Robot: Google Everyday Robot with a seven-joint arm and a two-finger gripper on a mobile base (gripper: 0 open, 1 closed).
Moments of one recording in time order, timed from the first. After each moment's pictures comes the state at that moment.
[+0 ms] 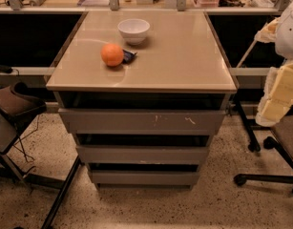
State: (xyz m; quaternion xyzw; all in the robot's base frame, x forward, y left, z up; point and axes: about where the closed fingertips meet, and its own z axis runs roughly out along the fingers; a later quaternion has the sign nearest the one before) arm 0.439 -0.215 0.982 -0.60 0.78 -0.04 0.17
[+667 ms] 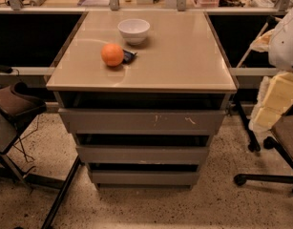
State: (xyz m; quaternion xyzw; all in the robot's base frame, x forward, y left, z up) arm 0.442 -0.214 0.962 -0.60 0.78 -0.03 0.17
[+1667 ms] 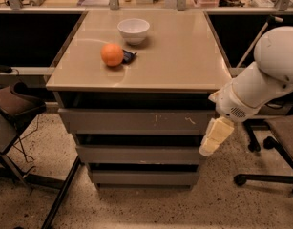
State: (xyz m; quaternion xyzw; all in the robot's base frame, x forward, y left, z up) arm 0.491 -0.179 0.783 -0.56 0.80 0.10 0.17
